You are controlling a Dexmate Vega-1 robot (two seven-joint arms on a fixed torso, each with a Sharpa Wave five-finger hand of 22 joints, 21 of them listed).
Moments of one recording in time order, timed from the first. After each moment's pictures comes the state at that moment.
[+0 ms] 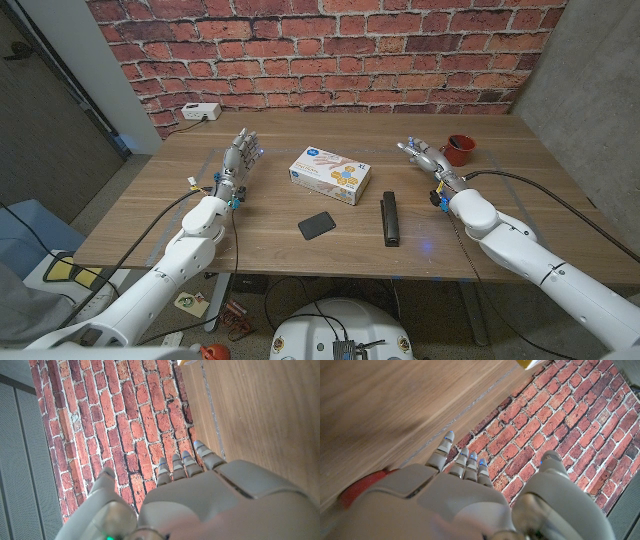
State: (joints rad) left arm 0.95 0.53 0.32 -1.33 -0.67 -0.39 -0.01; left_hand 0.06 -0.01 0.47 -0.12 0.18 0.08 -0.07 0.19 0.18 0.05 0.01 0.22 0.19 0.05 0.00 0.19 0.17 0.14 0.04 0.19 0.17; right arm -1.00 -0.74 -0.43 -1.68 0.21 0.06 -0.25; right_hand 0.38 0.01 0.20 -0.11 0.20 0.04 0.04 0.19 0.18 0.10 0.02 0.21 0.22 0.10 -0.03 0.23 0.21 0.27 0.16 0.20 0.17
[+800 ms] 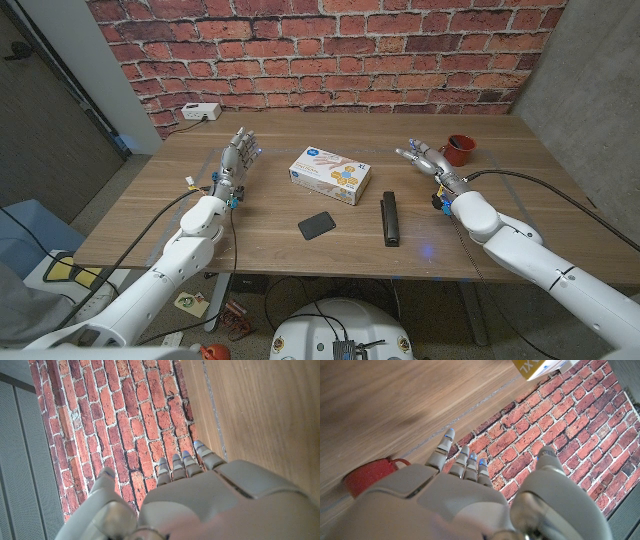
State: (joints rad) left arm 0.95 0.53 0.31 -1.34 -0.67 -0.38 0.00; left_hand 0.06 -0.01 0.47 -0.12 0.18 0.08 -0.07 0.19 0.18 0.05 0.01 0.22 0.19 0.05 0.00 0.19 0.17 0.14 0.04 0.19 0.17; right arm -1.04 -0.78 -0.43 -1.77 0.14 -0.02 -0.29; right_hand 0.41 0.04 0.21 -0.13 0.19 0.04 0.04 0.20 0.18 0.09 0.02 0.21 0.23 0.14 -0.04 0.26 0.23 0.29 0.14 0.20 0.17
